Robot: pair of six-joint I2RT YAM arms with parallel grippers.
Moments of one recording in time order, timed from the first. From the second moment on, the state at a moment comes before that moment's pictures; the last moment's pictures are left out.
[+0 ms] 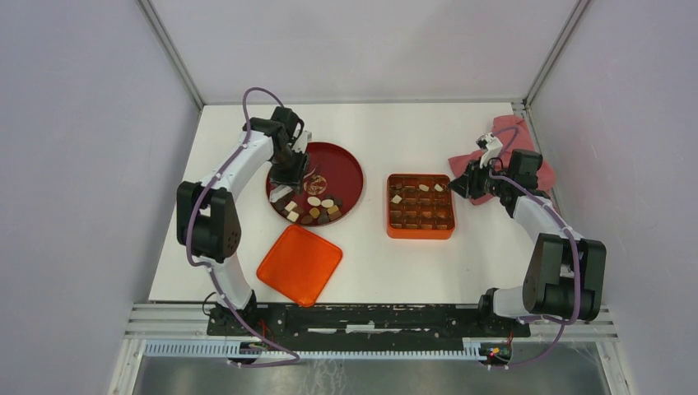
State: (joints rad) left arm -0.28 1.82 1.55 -1.09 0.09 -0.01; right arm -0.18 1.39 0.75 -0.04 -0.83 -0.14
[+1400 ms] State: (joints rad) left arm -0.28 1.73 1.41 -1.01 0.19 -0.11; right arm -0.18 1.37 0.75 -0.04 -0.83 -0.14
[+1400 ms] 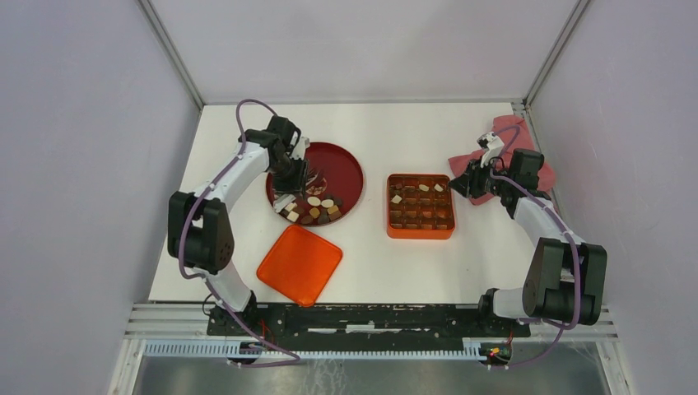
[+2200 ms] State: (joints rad) left arm -0.28 1.46 1.08 -0.68 0.42 -0.33; right arm -0.18 1.37 0.74 -0.01 -0.83 -0.14
